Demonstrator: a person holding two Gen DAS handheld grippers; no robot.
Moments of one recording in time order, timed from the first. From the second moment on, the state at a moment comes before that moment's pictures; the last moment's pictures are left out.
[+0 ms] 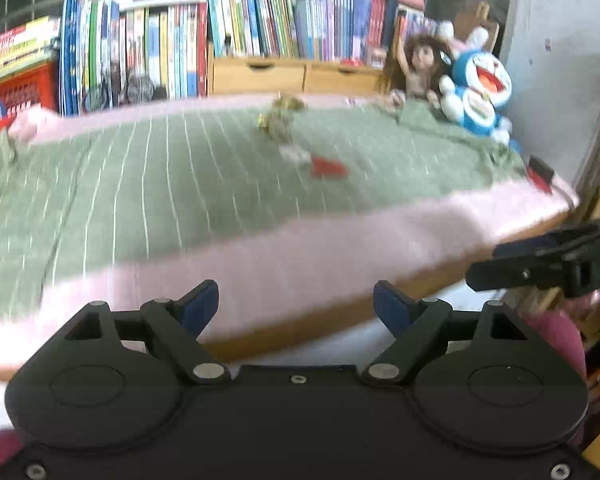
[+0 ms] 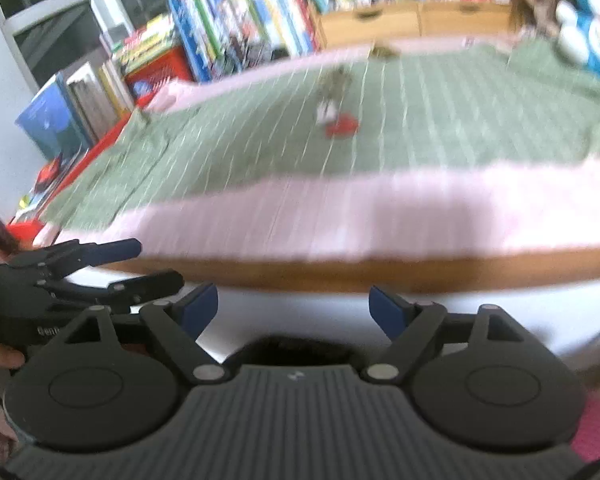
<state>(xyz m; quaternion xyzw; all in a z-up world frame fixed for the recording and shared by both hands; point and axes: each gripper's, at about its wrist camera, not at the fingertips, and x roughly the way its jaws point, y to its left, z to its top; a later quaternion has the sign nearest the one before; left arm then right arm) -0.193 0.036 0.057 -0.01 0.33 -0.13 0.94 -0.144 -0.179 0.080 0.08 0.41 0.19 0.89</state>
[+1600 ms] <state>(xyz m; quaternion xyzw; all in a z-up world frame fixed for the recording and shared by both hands) 0.099 -0.007 0.025 -0.10 0.39 -0.10 0.91 -0.013 -0.131 0.028 0.07 0.34 0.11 0.93</state>
